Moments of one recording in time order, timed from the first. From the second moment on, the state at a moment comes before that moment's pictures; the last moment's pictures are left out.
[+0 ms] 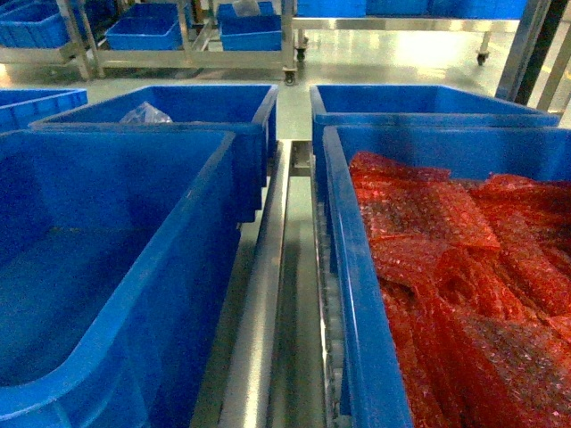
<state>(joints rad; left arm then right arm) -0.14 0.95 0.57 0.14 -0.18 -0.06 0.00 0.01 0.01 -0.01 0.00 0.00</state>
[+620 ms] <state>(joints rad) -0.09 1.07 0.35 0.69 -0.09 -0.04 0.00 0.01 0.01 0.00 0.00 0.00</state>
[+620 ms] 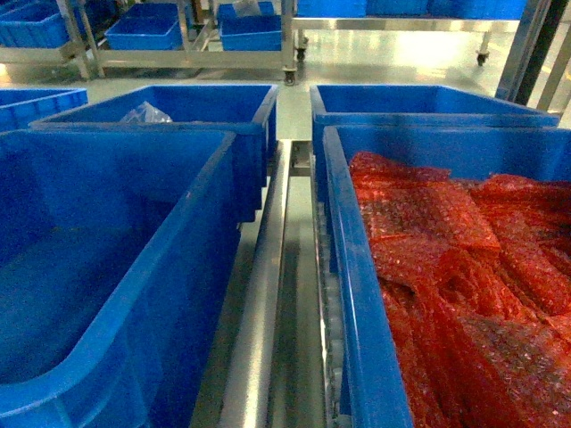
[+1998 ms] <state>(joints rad) 0.00 0.35 0.01 0.35 0.00 -0.02 0.00 0.01 0.01 -0.01 0.00 0.00</state>
